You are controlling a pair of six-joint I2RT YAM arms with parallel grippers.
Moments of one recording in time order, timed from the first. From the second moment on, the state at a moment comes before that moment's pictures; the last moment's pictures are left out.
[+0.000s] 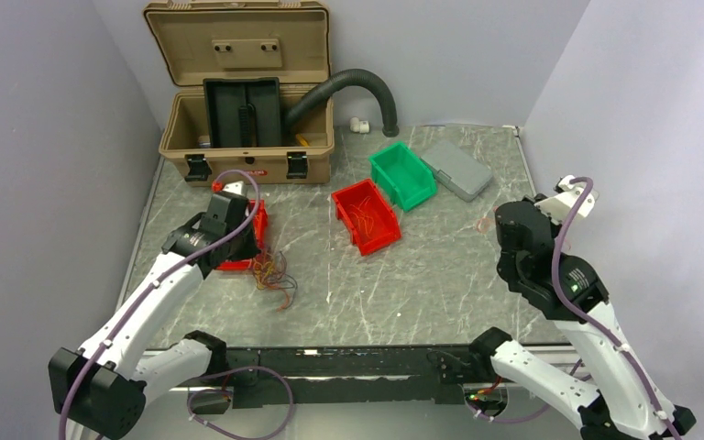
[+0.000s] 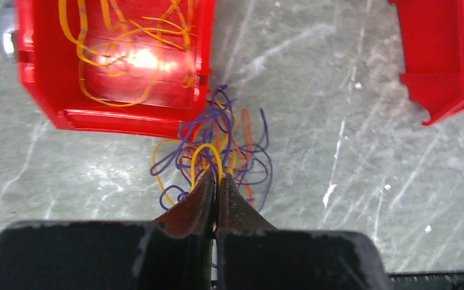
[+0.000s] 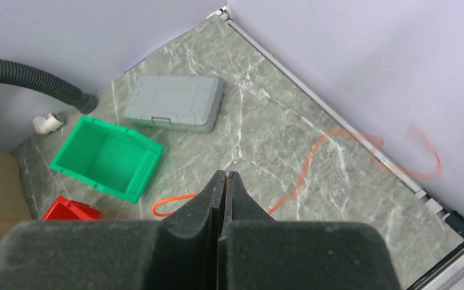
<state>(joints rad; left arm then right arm) -0.39 1.02 0.90 -0.79 -0.18 -0.55 0.59 0.77 1.17 -0.96 1.07 0.75</state>
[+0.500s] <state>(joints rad) -0.38 1.10 0.87 -0.67 0.17 -0.42 0.59 0.87 1.31 -0.70 0.75 0.40</state>
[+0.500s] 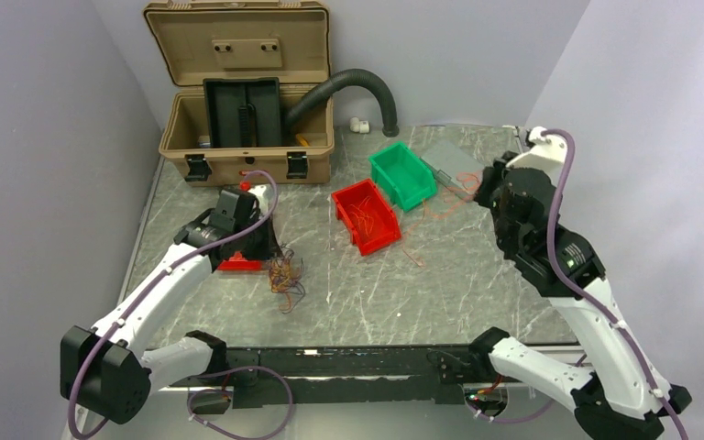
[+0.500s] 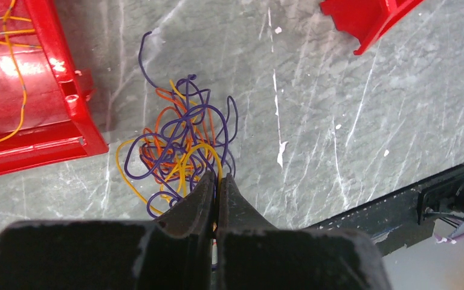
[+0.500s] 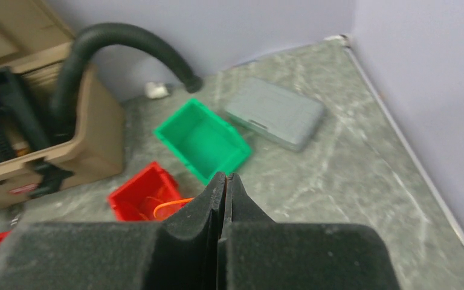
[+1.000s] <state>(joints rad) -0.39 1.10 0.87 -0.64 0.25 -0.38 0.59 1.10 1.46 -0.47 0.34 0.28</state>
